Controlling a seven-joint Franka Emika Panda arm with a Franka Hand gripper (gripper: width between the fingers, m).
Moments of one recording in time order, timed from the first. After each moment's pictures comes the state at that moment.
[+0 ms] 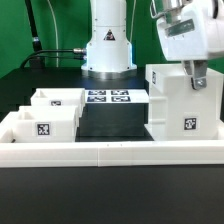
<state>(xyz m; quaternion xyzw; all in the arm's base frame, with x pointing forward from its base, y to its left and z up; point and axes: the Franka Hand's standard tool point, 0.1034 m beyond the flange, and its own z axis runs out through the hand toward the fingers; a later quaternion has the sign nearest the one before) 0.623 0.103 0.099 -0.73 0.67 0.00 0.13</state>
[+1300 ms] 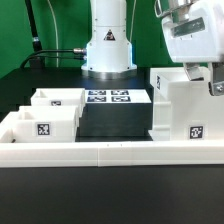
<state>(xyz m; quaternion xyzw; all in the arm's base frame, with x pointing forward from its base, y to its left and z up) 0.645 0.103 0.104 -0.73 0.67 0.00 0.14</state>
